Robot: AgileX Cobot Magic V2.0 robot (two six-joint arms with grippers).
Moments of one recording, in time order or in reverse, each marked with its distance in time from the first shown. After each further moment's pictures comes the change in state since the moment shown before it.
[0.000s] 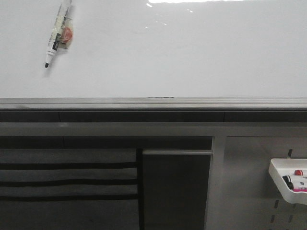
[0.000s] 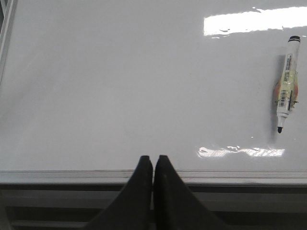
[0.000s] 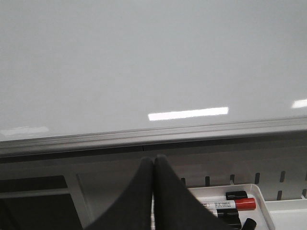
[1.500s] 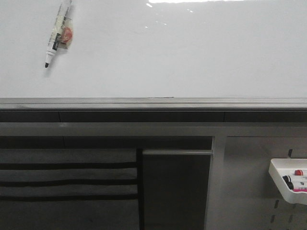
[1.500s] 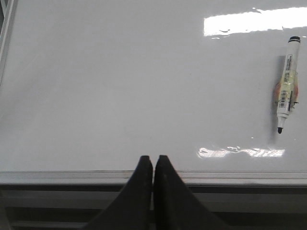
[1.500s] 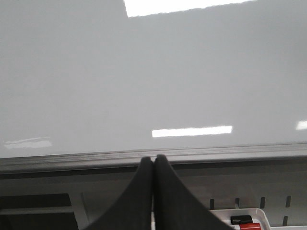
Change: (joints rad) left arm 0.000 0.000 0.000 0.000 0.000 0.000; right arm 0.000 0.000 0.000 -0.019 -0.075 0.000
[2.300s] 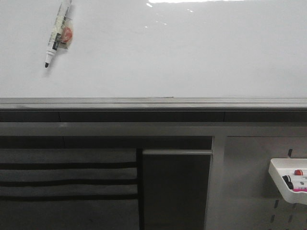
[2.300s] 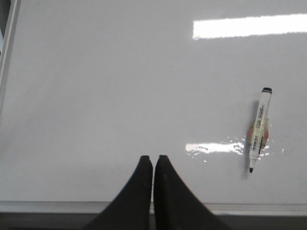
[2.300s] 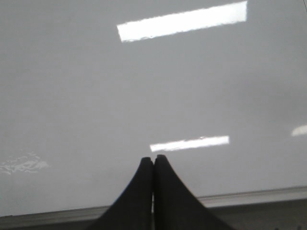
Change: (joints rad) left arm 0.000 0.129 -0.424 -0.018 0.391 0.000; right arm 0.000 0.093 -0.342 0.035 0.238 0.000
